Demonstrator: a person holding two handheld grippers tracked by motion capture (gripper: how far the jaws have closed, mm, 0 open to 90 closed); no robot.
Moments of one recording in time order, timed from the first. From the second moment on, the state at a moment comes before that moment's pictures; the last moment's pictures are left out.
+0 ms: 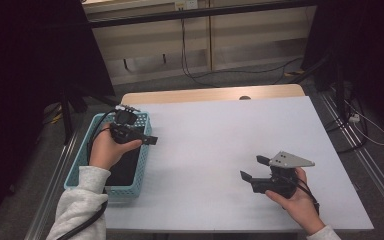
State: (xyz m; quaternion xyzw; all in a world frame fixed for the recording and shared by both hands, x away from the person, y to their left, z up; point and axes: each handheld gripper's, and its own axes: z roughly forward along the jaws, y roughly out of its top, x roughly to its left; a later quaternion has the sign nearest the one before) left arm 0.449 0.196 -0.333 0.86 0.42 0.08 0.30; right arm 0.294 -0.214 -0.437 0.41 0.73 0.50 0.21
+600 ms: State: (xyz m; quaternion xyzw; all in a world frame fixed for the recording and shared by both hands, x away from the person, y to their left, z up) left arm 0.424 0.158 -0.360 0.87 0.38 0.05 0.32; right arm 0.283 -0.233 -0.439 0.41 0.74 0.49 0.21
